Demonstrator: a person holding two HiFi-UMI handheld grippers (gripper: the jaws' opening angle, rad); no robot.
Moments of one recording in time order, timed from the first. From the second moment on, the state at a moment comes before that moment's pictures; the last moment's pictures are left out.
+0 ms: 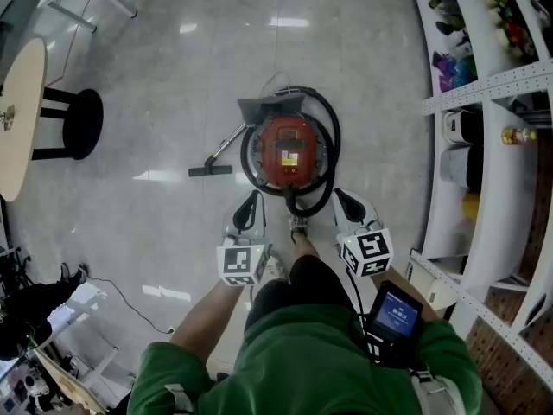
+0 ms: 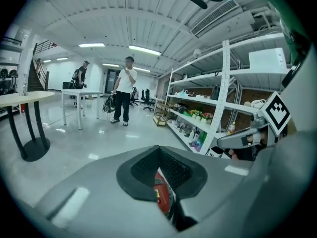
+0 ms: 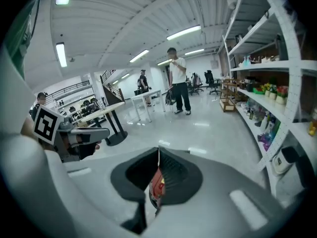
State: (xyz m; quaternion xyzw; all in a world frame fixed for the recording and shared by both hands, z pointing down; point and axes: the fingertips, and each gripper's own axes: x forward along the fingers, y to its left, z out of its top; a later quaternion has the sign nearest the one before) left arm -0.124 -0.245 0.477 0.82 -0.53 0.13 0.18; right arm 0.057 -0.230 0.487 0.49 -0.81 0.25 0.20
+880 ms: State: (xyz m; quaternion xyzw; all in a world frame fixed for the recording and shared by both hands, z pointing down) left arm -0.171 -0.113 0.303 0.84 -0.53 -0.01 0.10; right arm 0.024 -0.094 0.308 0.58 -0.80 0.14 0.07
